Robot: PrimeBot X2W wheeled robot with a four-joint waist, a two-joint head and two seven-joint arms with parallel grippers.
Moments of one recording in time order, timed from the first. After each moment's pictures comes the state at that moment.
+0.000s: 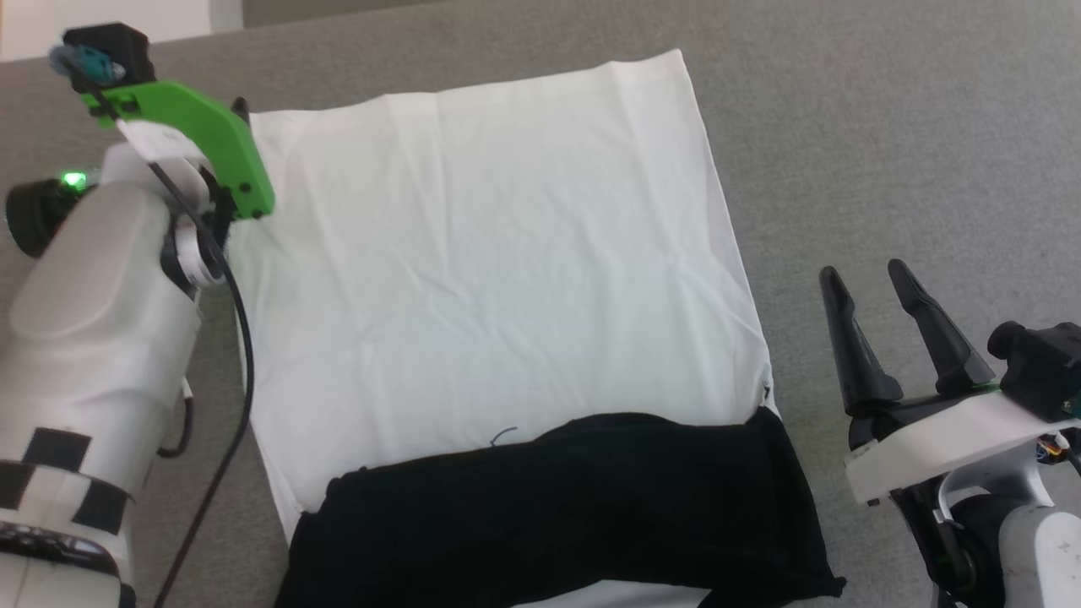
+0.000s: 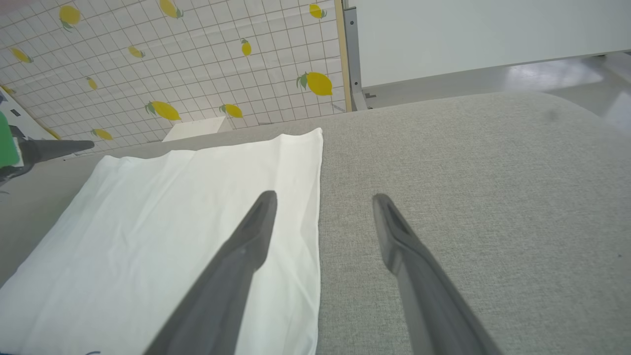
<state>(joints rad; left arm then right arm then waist) -0.98 0.41 -0.53 0.76 -0.74 0.22 0.22 -0.08 -0.05 -0.01 -0.24 0.29 0.13 0.18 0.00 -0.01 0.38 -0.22</state>
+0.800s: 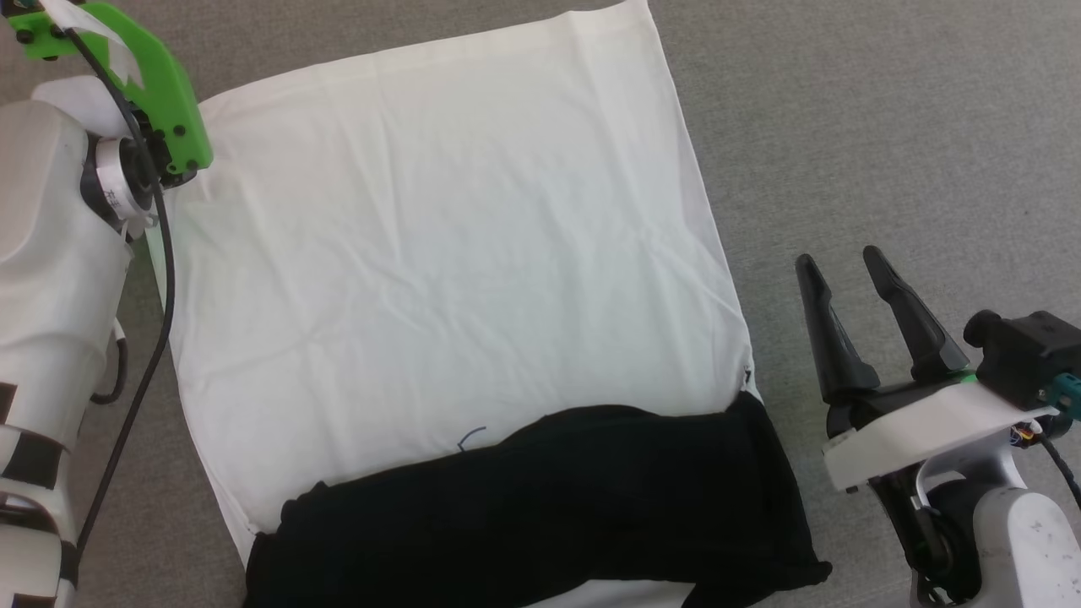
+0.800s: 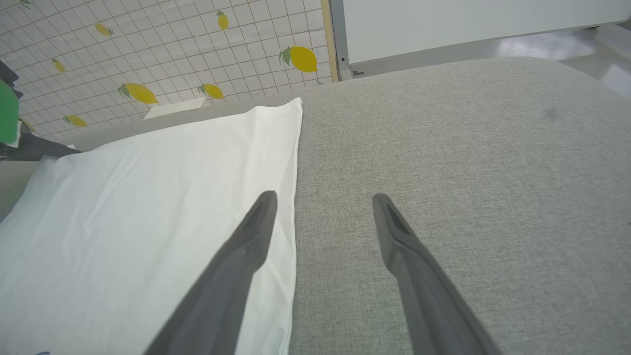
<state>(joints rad) -1.12 0.48 -0.59 0.83 -0.76 0.26 0.62 -0.12 -0.05 0.03 -0.18 0.30 0.13 0.12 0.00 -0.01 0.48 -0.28</state>
